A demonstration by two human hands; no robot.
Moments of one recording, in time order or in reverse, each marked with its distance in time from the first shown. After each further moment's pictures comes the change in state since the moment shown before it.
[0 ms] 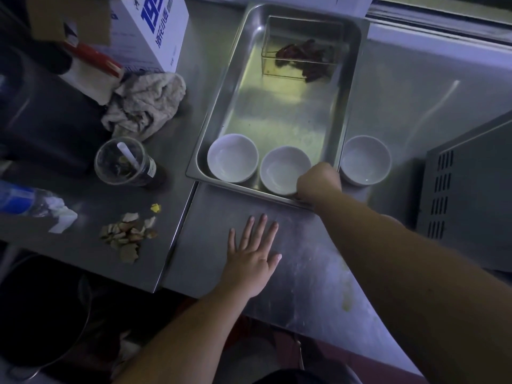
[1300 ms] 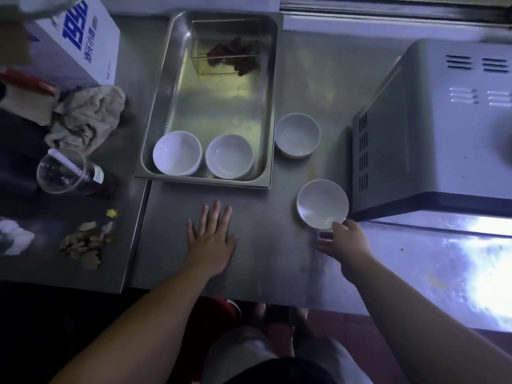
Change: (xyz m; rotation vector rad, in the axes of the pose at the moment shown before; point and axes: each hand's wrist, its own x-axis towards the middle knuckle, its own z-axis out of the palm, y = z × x) left_hand 0.002 0.008 -0.004 0.053 -0.020 -0.069; right_hand -0.071 0.243 -0.038 0.885 0.038 0.350
